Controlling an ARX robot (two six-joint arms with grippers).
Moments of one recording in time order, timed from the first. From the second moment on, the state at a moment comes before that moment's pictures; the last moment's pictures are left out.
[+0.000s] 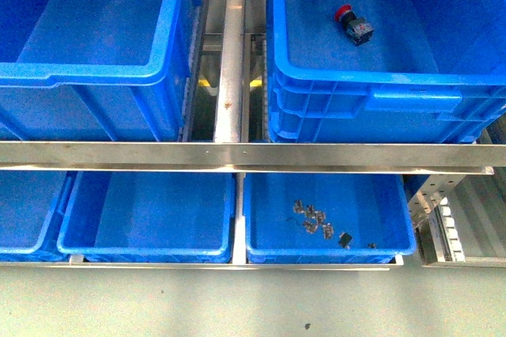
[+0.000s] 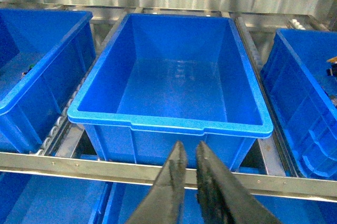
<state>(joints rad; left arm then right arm) 0.00 0.02 0.02 0.00 0.00 -0.02 0.20 2.81 2.55 -0.24 0.25 -0.15</state>
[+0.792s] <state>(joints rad) 0.00 0.02 0.02 0.00 0.00 -0.01 0.21 3.00 2.77 -0.37 0.30 -0.12</state>
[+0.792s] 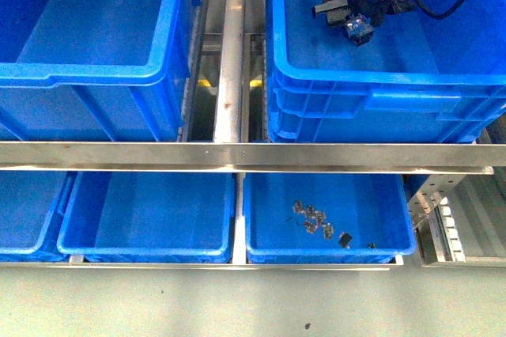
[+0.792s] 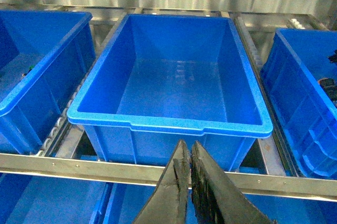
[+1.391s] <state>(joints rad) 0.00 0.02 0.02 0.00 0.00 -0.01 0.20 1.73 0.89 0.41 0.14 0.16</state>
